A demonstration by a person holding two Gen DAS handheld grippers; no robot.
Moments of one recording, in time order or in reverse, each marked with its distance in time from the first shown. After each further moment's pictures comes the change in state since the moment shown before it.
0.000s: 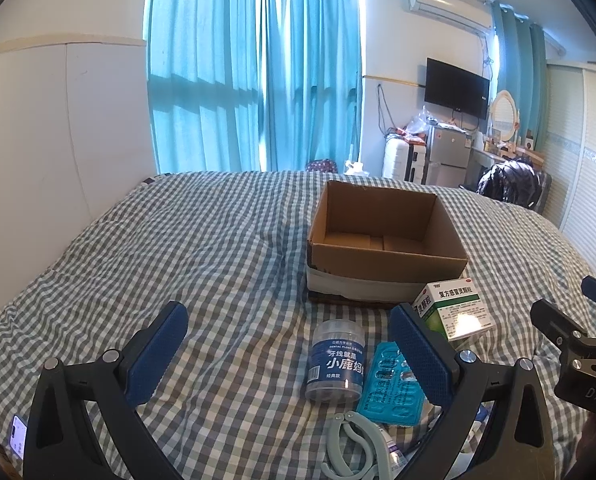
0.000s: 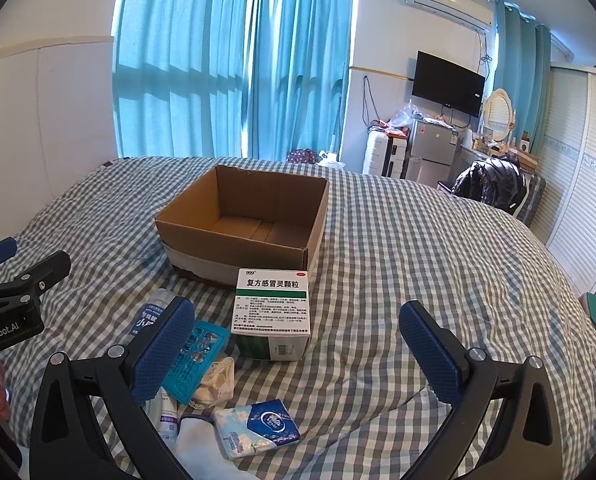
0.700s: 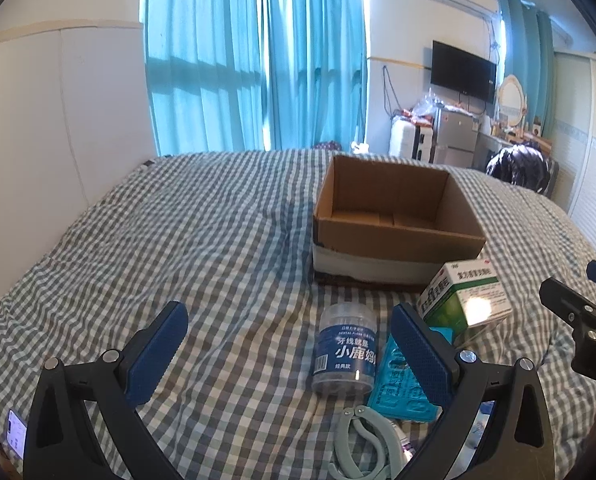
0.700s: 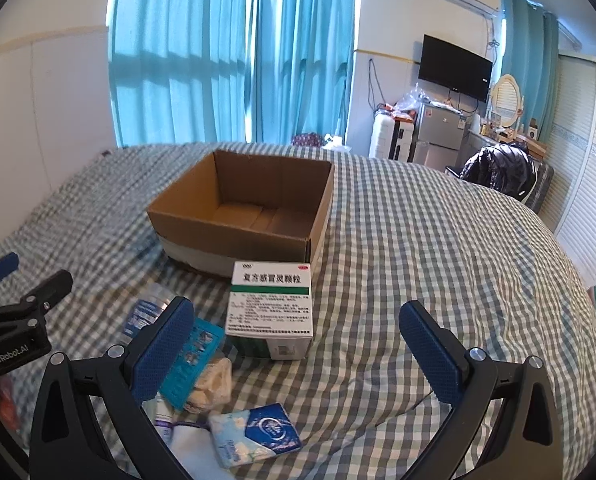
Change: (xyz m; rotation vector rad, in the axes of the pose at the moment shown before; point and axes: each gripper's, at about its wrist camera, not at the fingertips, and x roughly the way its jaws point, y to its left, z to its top) left arm 0.031 -0.003 -0.013 0.013 0.072 0.023; right arm 0.035 -0.002 0.003 -0.005 0.075 0.019
